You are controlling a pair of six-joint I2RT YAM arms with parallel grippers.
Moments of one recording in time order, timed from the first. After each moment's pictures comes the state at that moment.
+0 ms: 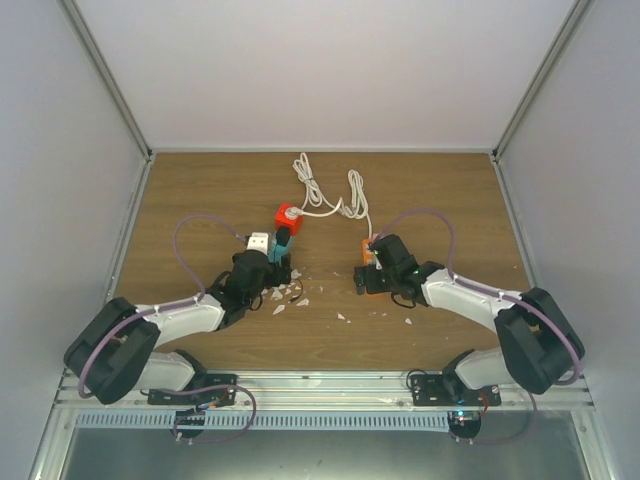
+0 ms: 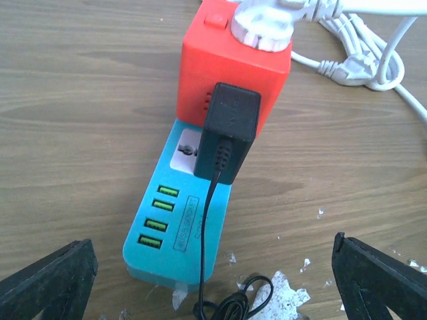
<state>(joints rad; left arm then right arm) -0.62 1.32 0.42 0.34 -0.32 -0.41 0.61 1.38 0.66 -0.26 0.06 0.40</state>
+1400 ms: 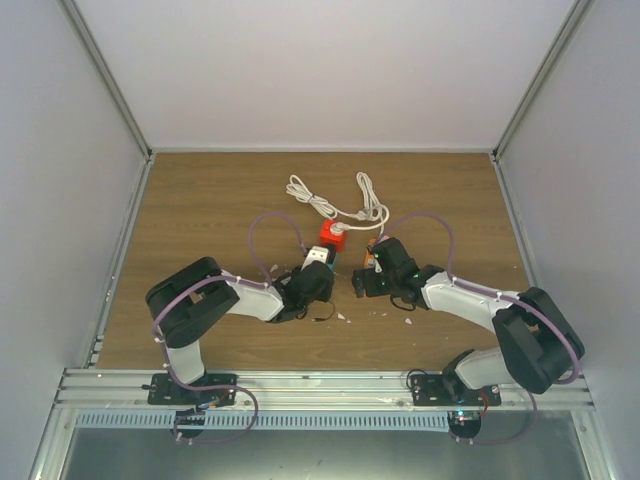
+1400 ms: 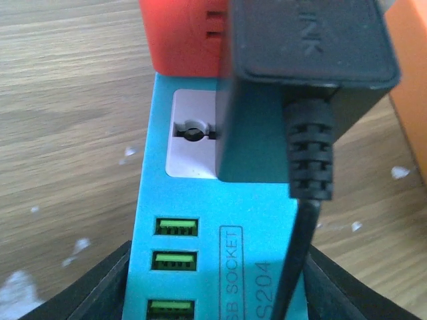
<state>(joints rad) -0.91 1.77 0.69 0.32 -0.38 -0.48 0.61 1.39 0.63 -0.20 0.02 0.40</state>
